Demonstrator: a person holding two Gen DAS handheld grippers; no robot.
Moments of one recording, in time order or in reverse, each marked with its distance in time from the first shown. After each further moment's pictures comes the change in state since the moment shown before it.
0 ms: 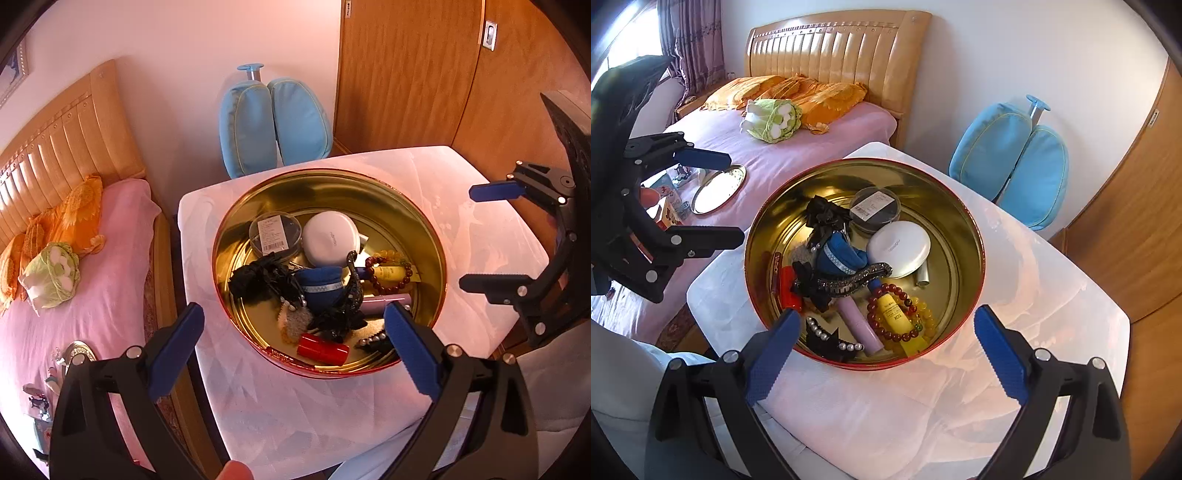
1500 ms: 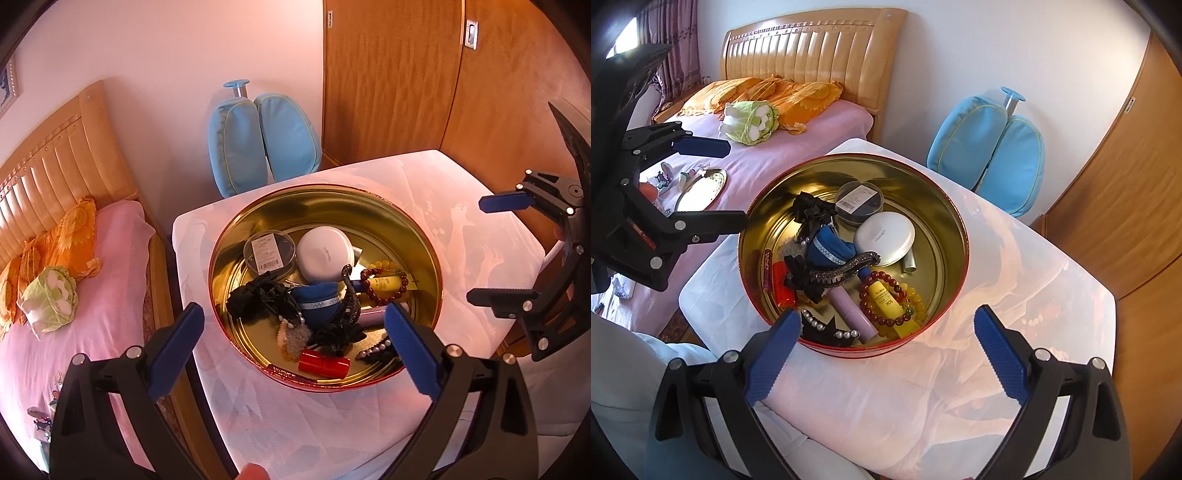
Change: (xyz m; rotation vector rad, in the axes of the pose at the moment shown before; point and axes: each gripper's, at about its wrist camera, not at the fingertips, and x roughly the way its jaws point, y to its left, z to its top) left arm -0.001 -0.001 0.005 0.062 -0.046 -0.029; right arm -0.010 0.011 -0.009 0.062 0.021 -0.086
